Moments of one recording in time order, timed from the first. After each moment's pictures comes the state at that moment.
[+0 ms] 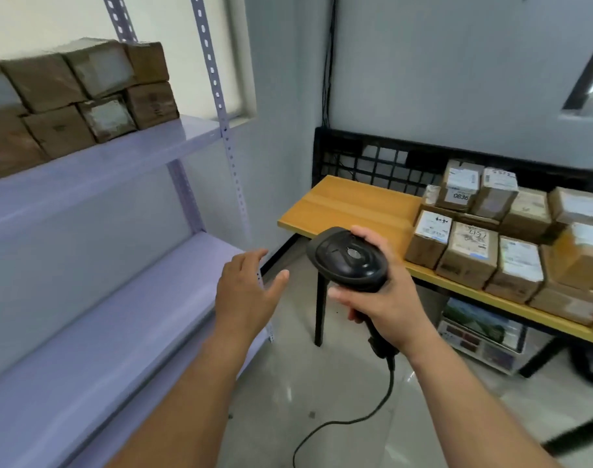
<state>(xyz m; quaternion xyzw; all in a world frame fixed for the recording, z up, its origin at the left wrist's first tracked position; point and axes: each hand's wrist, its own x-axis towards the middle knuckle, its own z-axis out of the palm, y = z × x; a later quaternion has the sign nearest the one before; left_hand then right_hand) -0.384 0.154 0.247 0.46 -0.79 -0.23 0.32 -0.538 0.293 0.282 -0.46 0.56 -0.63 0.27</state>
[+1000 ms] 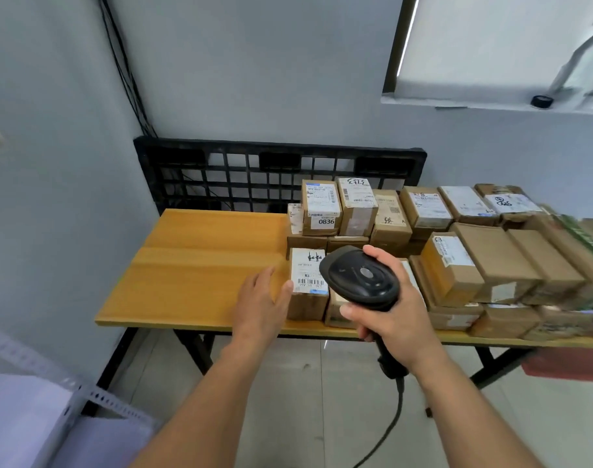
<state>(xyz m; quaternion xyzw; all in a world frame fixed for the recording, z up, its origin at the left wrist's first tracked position) -0.745 0.086 0.203 0.29 -0.87 -0.37 0.12 -0.796 0.290 0.263 -0.24 0.73 -0.63 0.13</state>
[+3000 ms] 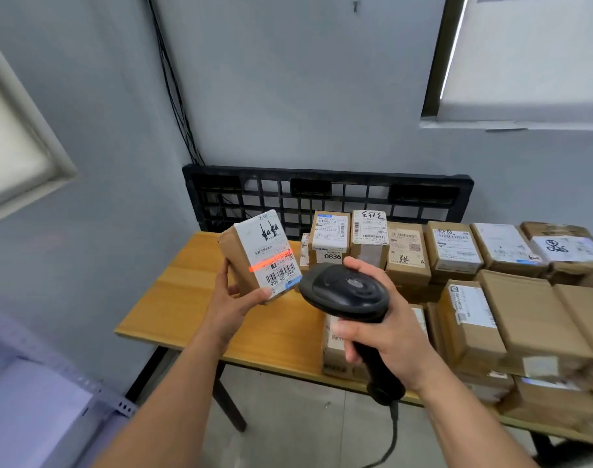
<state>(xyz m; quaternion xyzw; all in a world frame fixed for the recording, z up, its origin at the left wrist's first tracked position) -0.784 0.065 0.234 0.36 -0.66 -0.63 0.19 -0.886 0.301 0.273 -0.34 0.59 -0.67 0.30</state>
